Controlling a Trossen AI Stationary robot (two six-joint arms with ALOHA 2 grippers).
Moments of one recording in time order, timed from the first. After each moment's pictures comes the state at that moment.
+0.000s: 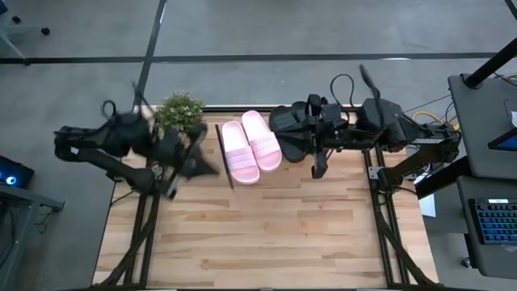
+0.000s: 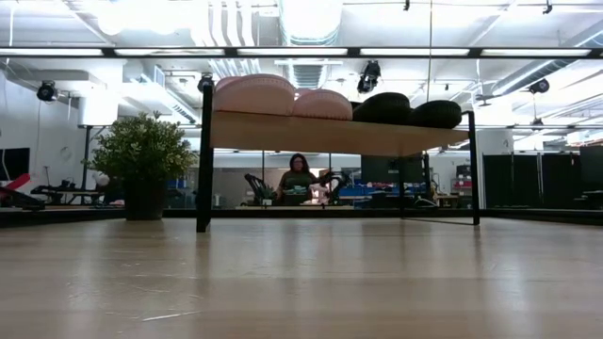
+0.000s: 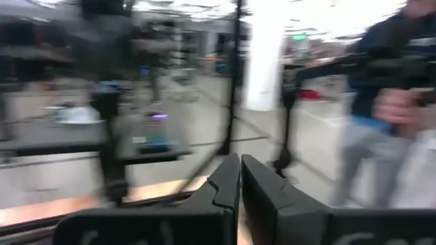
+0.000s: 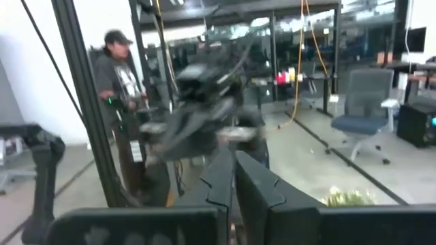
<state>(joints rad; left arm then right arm) -0.23 1.06 1.41 -0.27 0.15 -0.07 0.17 1.42 1.77 -0.26 0.16 0.10</state>
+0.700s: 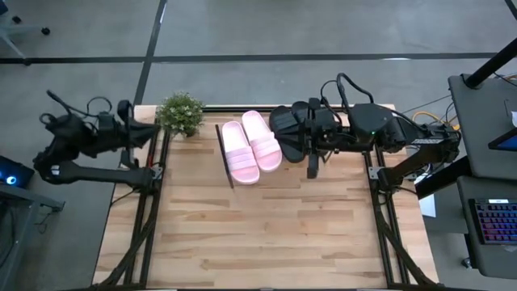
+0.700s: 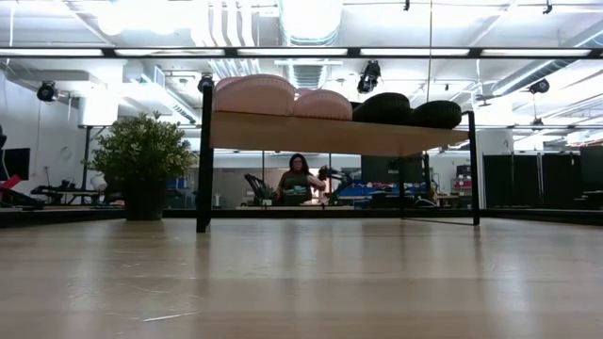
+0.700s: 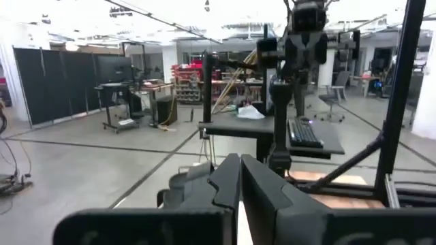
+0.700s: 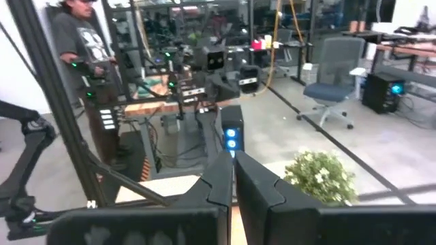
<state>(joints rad) 0.02 0.42 1.01 -0.52 -0.22 0.04 0.17 1.41 1.76 -0.40 0.24 0.10</state>
